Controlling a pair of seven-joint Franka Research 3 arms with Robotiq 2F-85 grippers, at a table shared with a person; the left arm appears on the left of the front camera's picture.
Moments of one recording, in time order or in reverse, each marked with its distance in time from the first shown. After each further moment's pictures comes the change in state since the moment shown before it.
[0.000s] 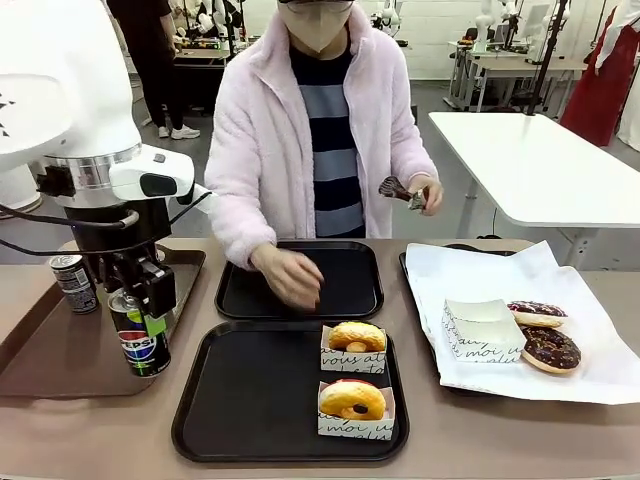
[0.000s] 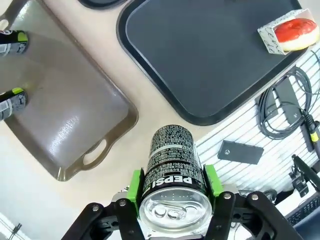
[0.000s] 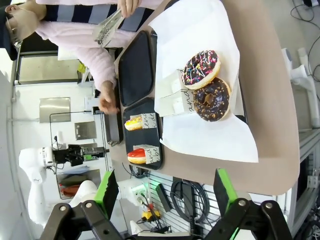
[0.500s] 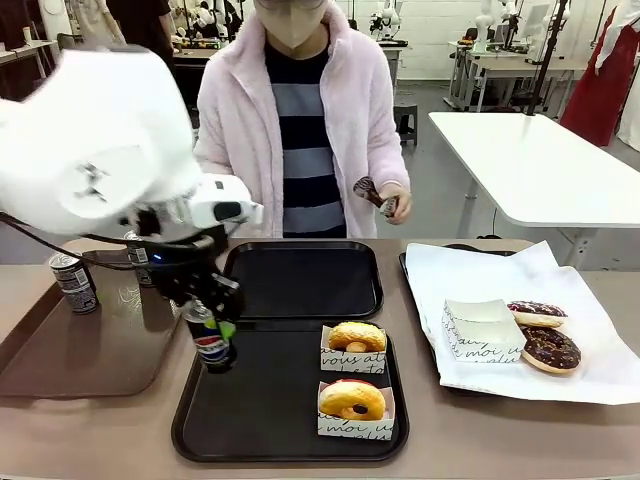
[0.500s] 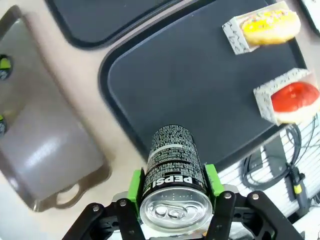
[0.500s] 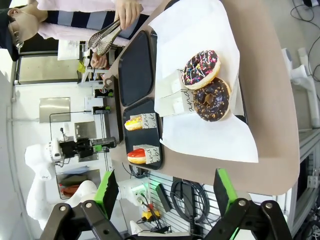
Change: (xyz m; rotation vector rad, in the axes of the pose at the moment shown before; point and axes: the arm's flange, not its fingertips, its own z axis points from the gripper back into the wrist) left arm 0.059 -0.036 -0.053 -0.029 -0.112 0.129; right arm 0.000 0.000 0.000 0.000 0.000 0.000
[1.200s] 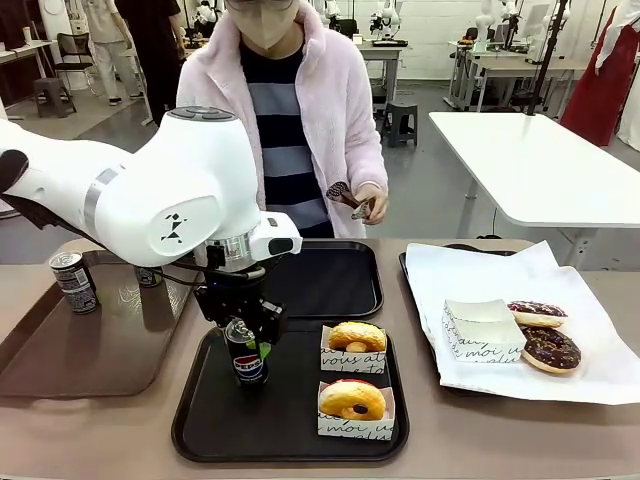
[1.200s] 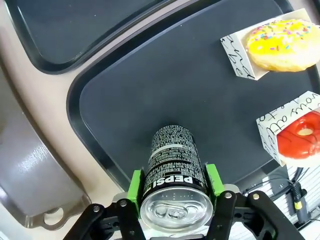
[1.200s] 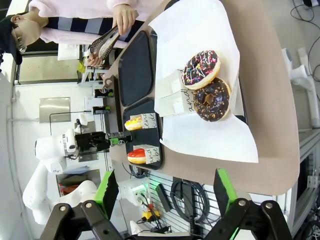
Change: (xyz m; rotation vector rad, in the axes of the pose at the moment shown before) left arm 0.033 -0.027 -0.056 0.026 0.045 0.005; right arm 0.000 0.000 0.000 0.000 0.000 0.000
